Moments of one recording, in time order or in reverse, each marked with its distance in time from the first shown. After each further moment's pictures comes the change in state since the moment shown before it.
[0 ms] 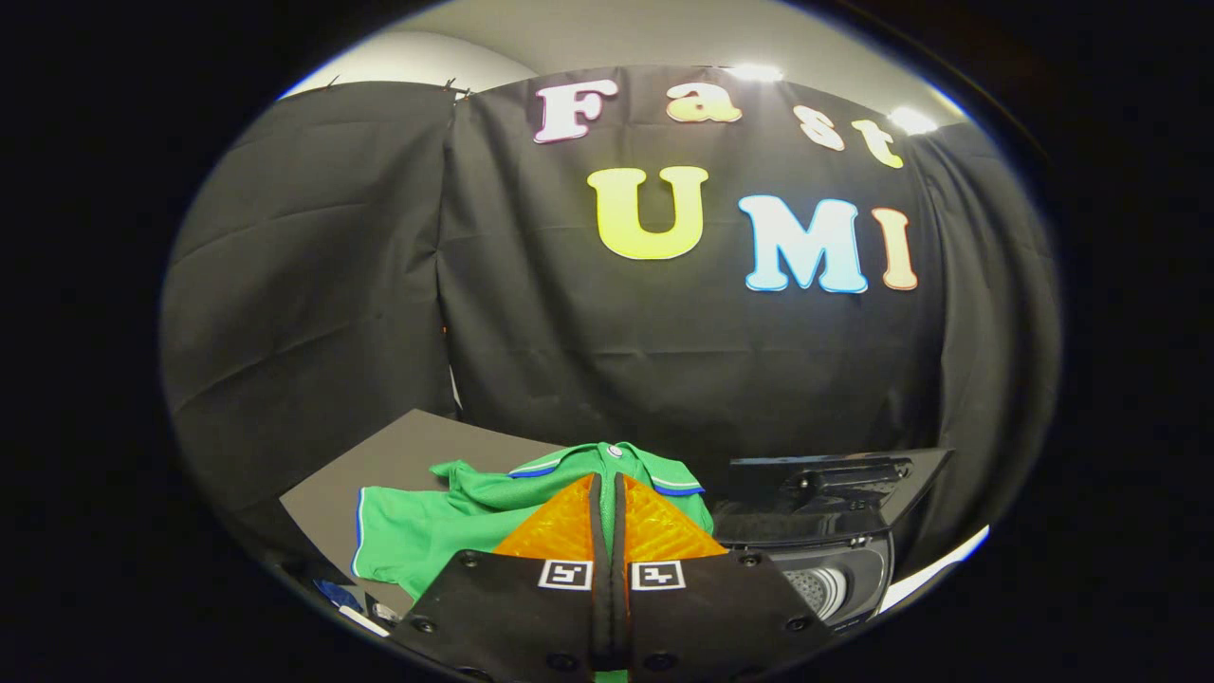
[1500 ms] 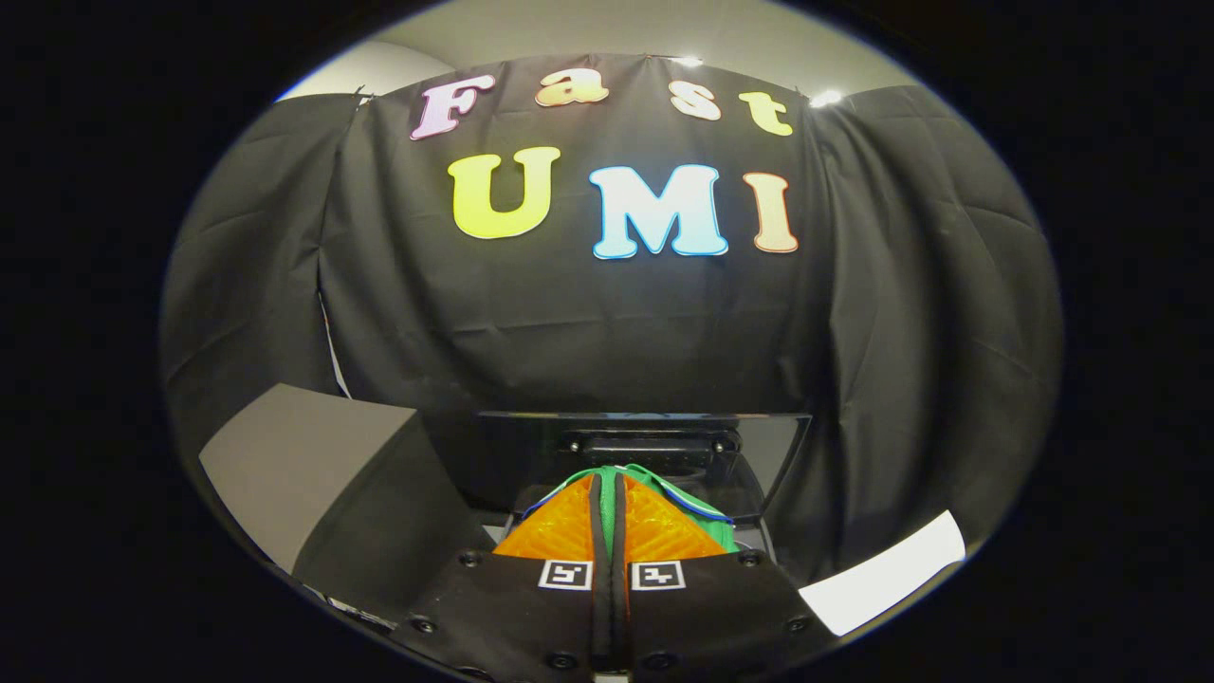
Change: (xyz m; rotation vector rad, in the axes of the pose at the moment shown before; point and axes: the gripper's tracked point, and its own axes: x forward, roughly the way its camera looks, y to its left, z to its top) arm -0.021 -0.232 -0.071 0.049 0.046 -0.249
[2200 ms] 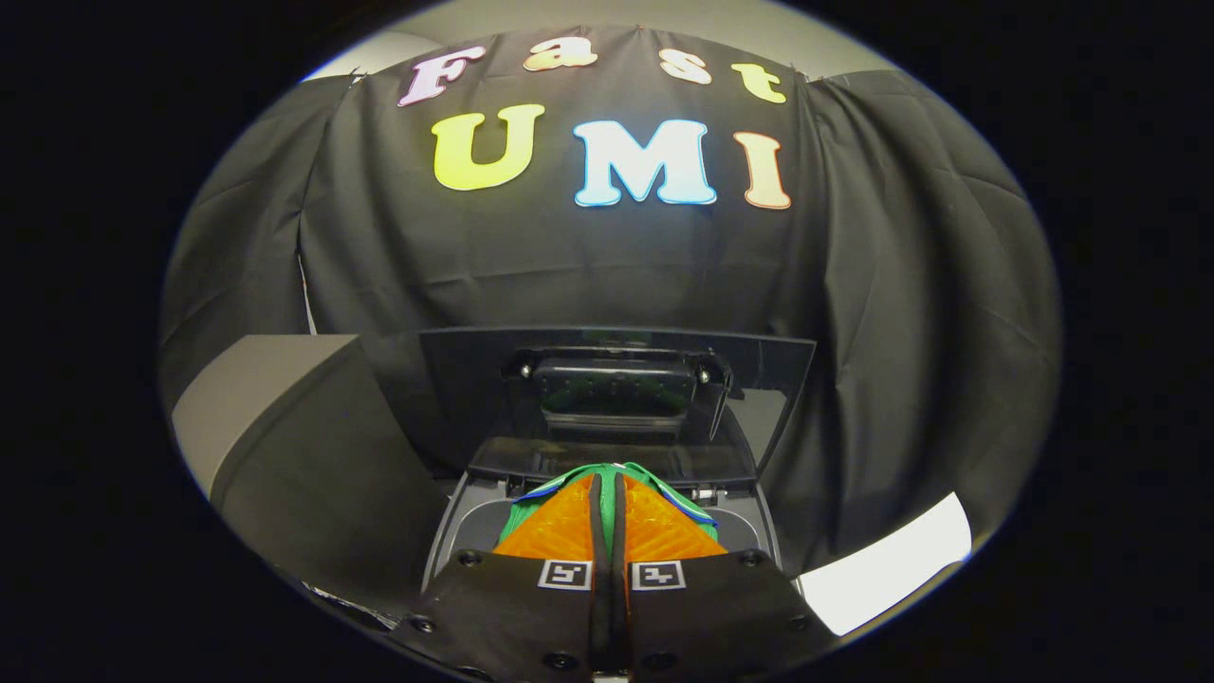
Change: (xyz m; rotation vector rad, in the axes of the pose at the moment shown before) arm 0.042 -0.021 -0.081 -0.001 0.095 -0.018
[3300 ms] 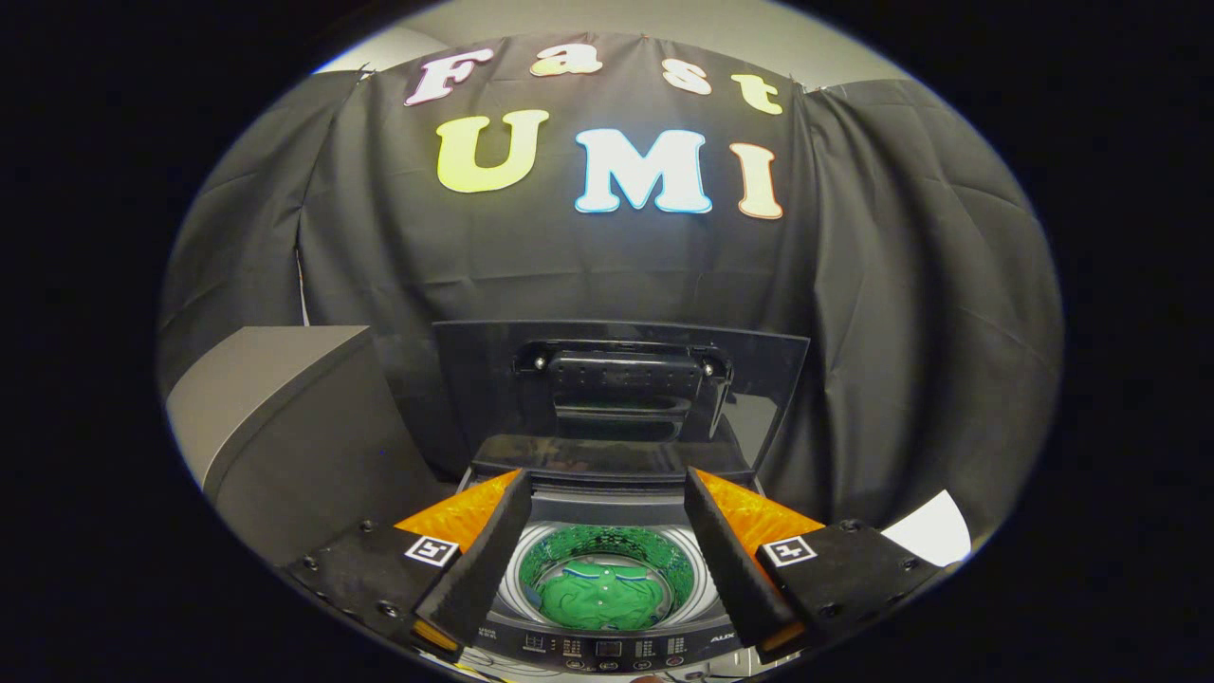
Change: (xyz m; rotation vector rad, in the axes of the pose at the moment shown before) arm -0.022 0.018 0.004 -0.011 -0.059 -0.035
